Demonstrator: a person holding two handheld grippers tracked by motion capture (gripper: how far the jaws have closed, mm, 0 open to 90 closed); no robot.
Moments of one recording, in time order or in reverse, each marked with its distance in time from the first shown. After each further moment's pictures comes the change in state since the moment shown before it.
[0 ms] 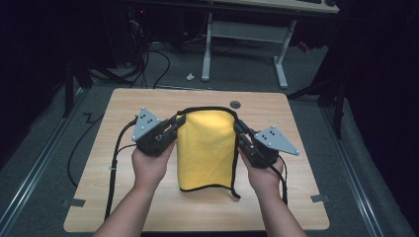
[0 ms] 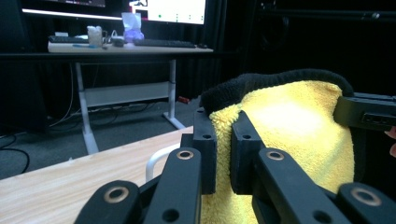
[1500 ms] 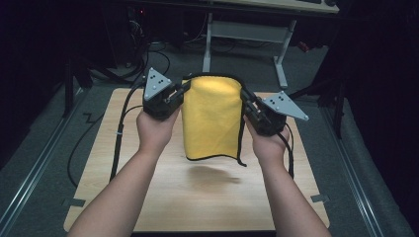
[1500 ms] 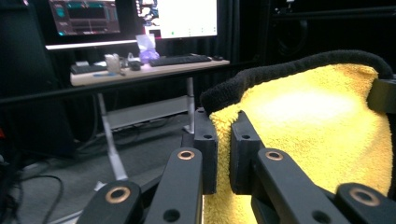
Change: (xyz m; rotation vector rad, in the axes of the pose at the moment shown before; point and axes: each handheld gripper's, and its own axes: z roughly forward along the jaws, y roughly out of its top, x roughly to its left) left arm 0.018 0.067 0.052 -0.003 0.071 0.138; right arm -0.032 0.058 0.034 -0.065 -0.050 -0.012
